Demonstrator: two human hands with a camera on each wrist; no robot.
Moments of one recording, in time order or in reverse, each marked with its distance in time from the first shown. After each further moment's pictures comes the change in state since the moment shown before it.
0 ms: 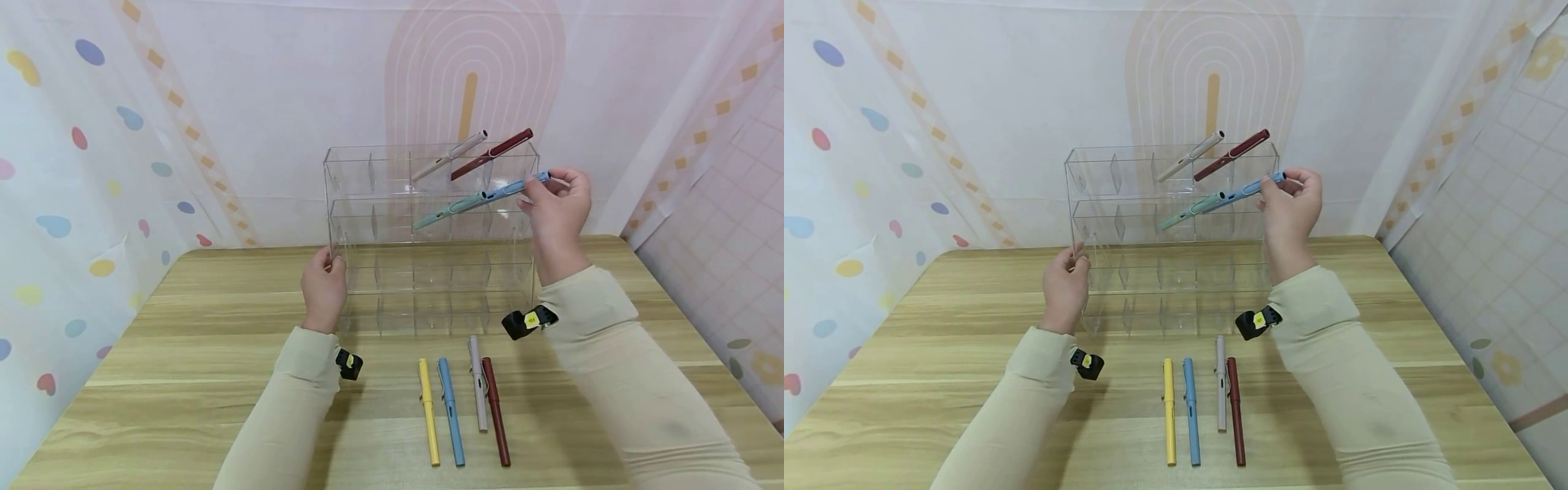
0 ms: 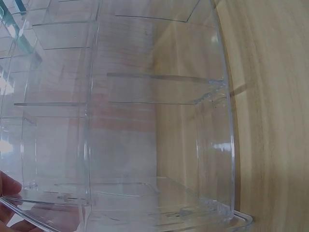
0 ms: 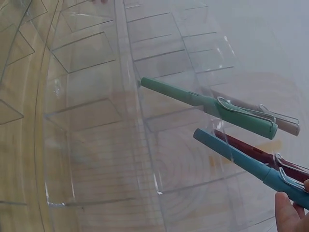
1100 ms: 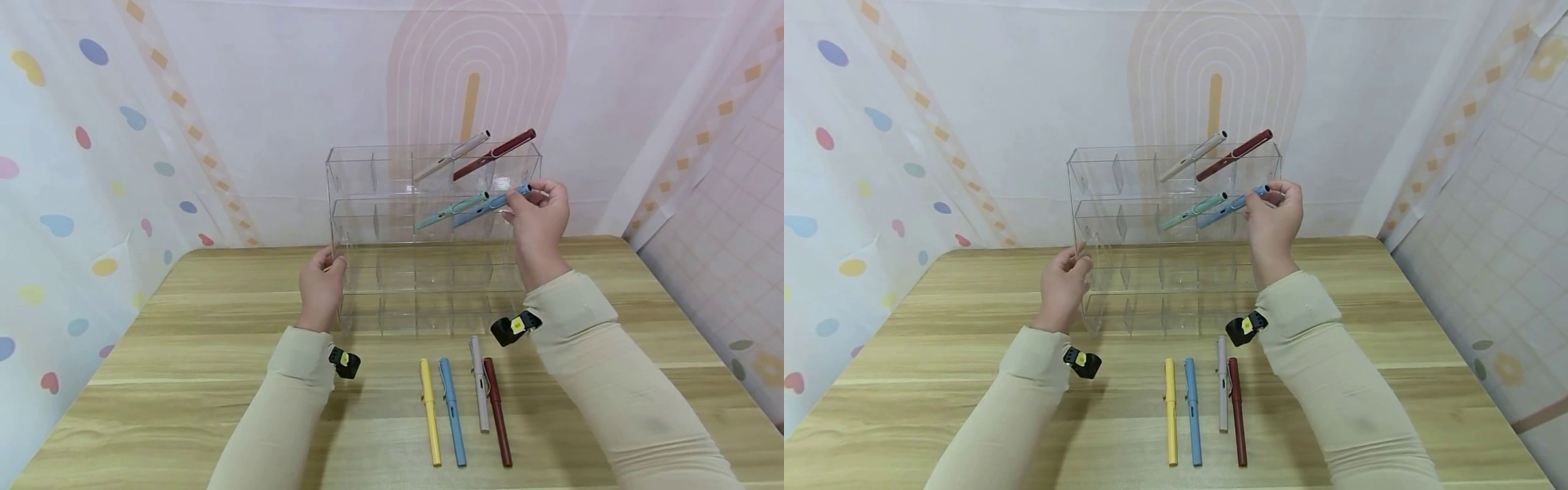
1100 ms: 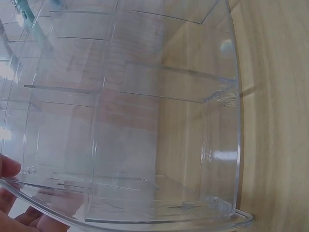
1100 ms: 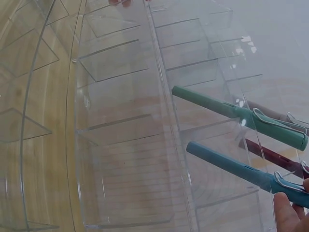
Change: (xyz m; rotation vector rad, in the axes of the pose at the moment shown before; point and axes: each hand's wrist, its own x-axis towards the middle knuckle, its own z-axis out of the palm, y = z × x) left_hand 0.006 -0.003 -0.004 -0.118 -0.058 -0.081; right_hand -0.006 0.021 0.009 -0.047 -0.027 0.012
